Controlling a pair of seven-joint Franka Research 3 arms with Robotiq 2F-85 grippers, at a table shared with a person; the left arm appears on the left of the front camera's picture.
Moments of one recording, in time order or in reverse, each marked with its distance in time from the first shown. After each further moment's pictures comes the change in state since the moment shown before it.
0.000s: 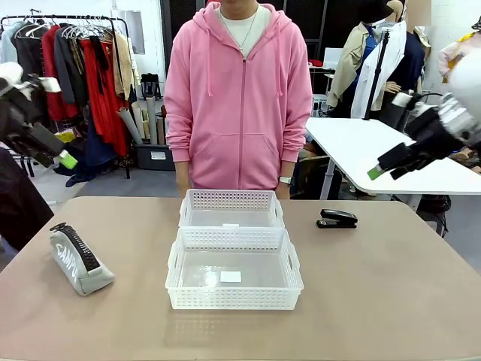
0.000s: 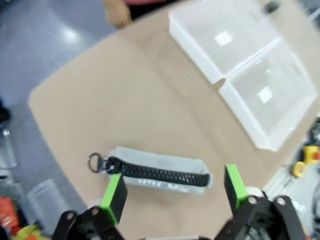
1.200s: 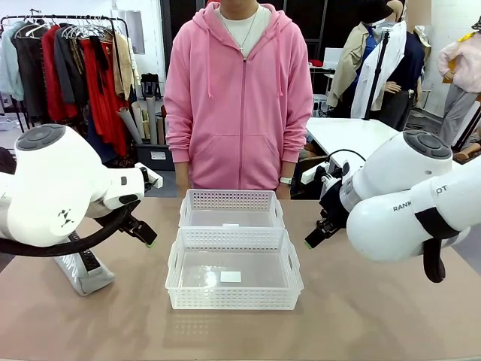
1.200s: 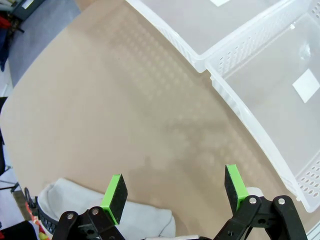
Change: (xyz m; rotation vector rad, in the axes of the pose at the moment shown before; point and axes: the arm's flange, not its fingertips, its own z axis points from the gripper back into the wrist) left arm -0.041 -0.135 -0.212 0.286 0.071 -0.153; right arm -0.065 0.134 -0.166 -0.268 0.076 0.329
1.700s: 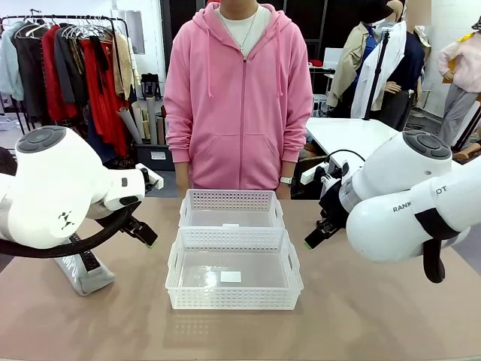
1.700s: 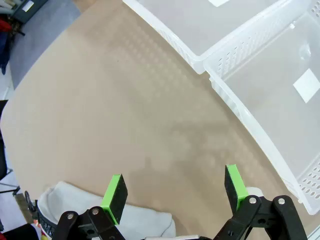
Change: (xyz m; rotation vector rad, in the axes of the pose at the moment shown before) left arm -0.002 -0.004 -0.006 0.005 -0.014 -0.019; right arm -0.001 0.004 -0.002 -0.001 0.001 0.019
